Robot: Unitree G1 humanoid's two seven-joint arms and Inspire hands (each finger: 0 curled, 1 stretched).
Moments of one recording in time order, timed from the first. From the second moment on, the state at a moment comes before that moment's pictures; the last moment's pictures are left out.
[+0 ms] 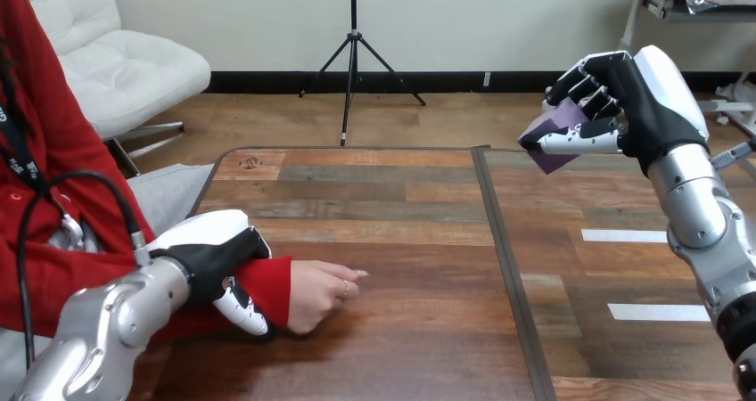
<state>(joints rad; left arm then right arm) -0.32 0.59 -0.30 0.27 0.66 0.06 -0.44 -0.76 -0.50 0.14 1.00 -0.35 -0.36 -0.13</state>
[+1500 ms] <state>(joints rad) -0.27 0.54 -0.19 0.20 0.55 0.04 -0.28 -0.74 -0.47 0.14 1.00 -0.33 -0.34 -0.13</state>
